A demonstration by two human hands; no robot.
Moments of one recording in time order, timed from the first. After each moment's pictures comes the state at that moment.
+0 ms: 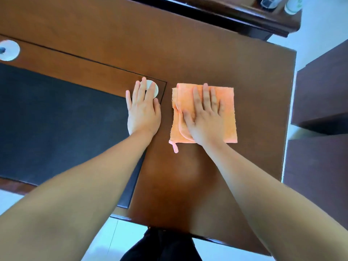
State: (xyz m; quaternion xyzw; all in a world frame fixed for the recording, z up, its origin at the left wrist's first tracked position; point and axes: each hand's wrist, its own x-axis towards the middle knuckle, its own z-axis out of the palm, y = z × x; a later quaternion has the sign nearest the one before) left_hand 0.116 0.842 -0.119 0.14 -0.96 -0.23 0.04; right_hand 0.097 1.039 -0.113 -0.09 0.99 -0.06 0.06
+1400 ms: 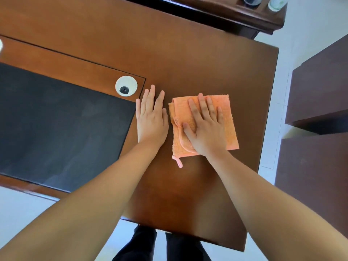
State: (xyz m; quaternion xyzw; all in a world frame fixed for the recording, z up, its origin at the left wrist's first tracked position) left_hand 0.137 0.944 -0.100 0.13 -0.97 -0.22 0.02; right_hand 0.116 1.134 -0.120 -0.16 0.98 -0.06 0.04
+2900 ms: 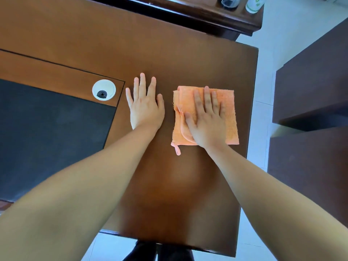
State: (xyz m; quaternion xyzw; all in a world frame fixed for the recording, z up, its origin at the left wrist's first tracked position) left_hand 0.079 0.971 -0.112 0.15 -0.97 -0.18 -0.01; right_hand 0.086 1.170 -0.114 -0.08 1.00 -0.04 0.03
